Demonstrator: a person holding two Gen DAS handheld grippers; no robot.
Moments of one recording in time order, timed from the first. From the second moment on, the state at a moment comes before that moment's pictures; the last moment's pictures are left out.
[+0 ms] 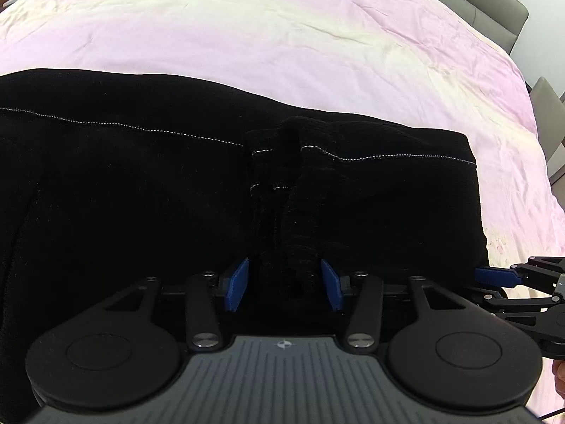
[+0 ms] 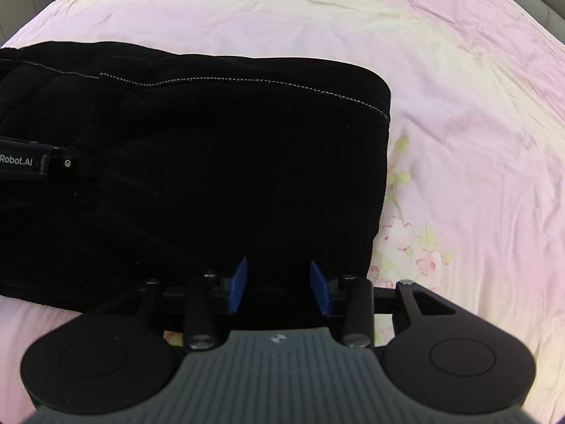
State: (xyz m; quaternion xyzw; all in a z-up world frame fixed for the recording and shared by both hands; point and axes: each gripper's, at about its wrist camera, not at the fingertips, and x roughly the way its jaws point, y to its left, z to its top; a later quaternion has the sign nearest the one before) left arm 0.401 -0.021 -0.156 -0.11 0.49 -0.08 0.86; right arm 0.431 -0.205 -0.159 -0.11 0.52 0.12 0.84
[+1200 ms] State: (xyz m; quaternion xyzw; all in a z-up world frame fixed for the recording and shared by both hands) left arm 0.278 0.308 -0.079 -0.25 0.45 0.10 0.85; right arm 0.471 -0.027 -0.098 -0.33 0.44 0.34 0.76
